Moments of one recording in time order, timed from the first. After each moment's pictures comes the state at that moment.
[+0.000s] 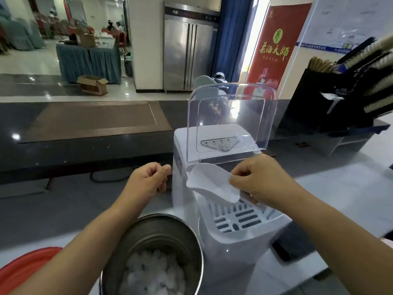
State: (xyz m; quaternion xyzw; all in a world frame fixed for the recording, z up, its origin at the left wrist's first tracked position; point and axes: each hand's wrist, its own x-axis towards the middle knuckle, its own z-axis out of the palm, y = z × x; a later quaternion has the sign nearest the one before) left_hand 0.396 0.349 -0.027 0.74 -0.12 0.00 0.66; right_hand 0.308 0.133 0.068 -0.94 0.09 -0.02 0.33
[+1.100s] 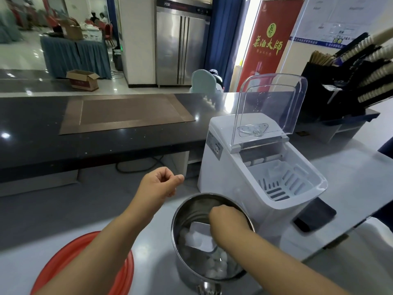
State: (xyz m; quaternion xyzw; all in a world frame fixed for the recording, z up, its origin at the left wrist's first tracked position) left_hand 0.379 0.461 -0.059 0.72 -0.14 -0.06 0.68; right_hand 0.296 0.305 -0.064 -0.98 0.10 0.16 -0.01
